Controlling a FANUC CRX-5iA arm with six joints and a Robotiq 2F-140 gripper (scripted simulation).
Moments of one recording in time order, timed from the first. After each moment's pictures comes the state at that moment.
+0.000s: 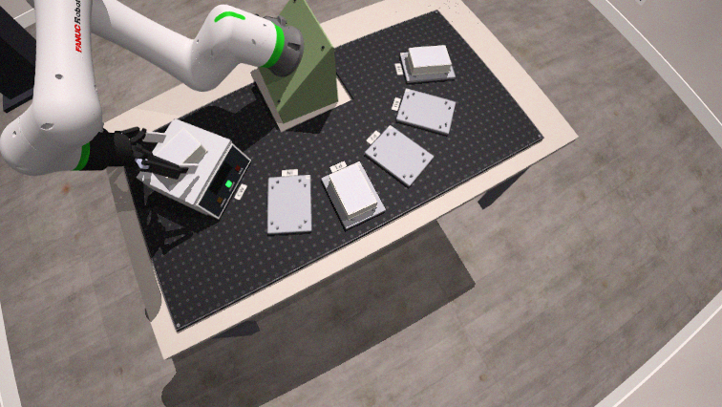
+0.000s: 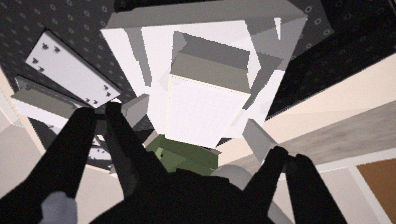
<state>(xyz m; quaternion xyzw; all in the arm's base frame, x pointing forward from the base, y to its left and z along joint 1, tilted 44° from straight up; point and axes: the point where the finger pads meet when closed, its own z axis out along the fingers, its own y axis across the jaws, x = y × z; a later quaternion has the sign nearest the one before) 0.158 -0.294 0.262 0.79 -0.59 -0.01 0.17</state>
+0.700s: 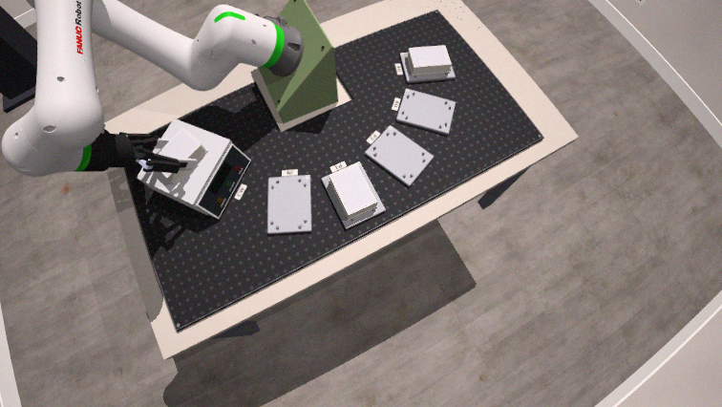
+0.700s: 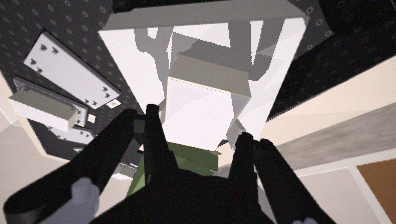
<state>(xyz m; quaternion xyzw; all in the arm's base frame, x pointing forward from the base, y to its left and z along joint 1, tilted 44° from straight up) 0.157 -0.297 0.259 0.79 -0.59 -0.01 0.17</state>
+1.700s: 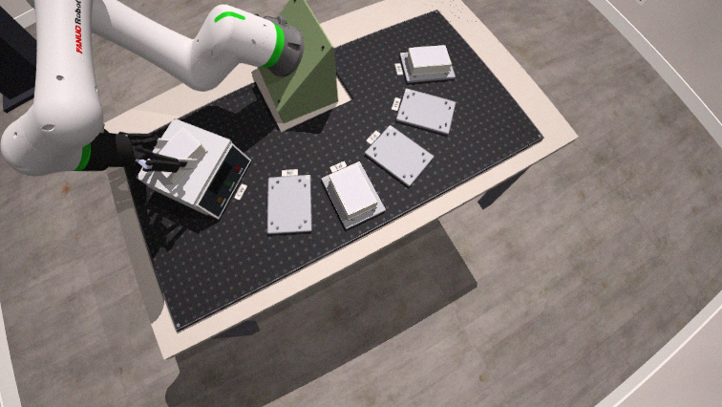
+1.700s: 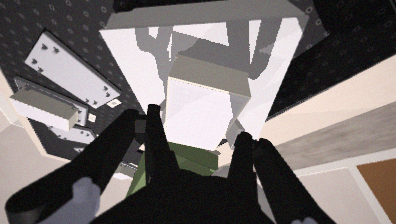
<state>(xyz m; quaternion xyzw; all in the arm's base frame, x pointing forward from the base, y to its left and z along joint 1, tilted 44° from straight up) 0.158 -0.295 0.260 0.79 -0.59 -0.01 0.17</state>
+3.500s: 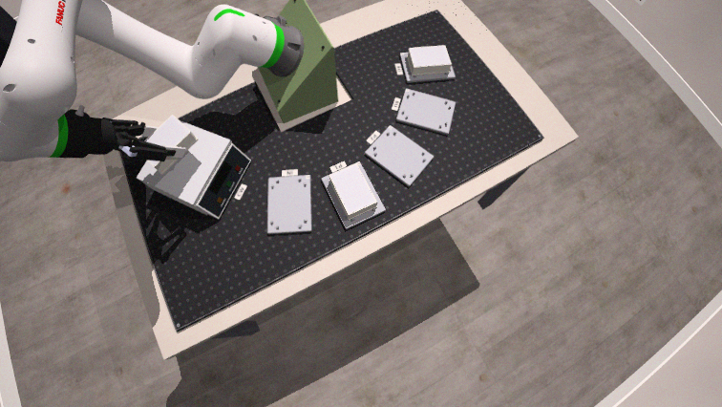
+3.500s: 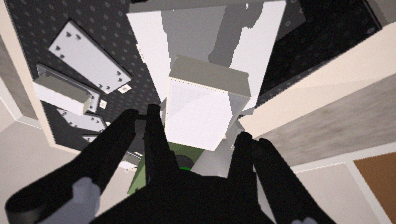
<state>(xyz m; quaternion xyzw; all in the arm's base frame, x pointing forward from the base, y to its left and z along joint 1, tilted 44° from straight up) 0.160 -0.251 0.307 0.79 -0.59 -0.01 0.17</state>
